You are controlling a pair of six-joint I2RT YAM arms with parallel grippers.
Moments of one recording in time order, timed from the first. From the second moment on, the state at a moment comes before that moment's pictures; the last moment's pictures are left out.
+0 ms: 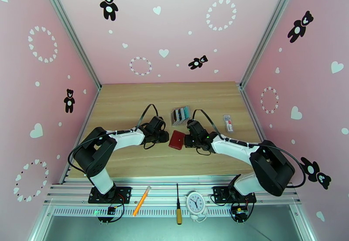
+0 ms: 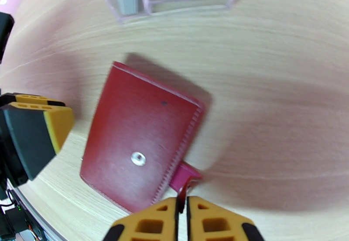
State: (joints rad) left arm -0.68 1.73 0.88 -0.17 0.09 -0.69; right arm 0.70 1.45 0.69 -0.25 0.00 0.64
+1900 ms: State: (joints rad) left arm -0.75 1.75 0.95 -0.26 0.06 -0.64; right arm 0.67 1.49 0.95 -0.45 -0.09 0.53
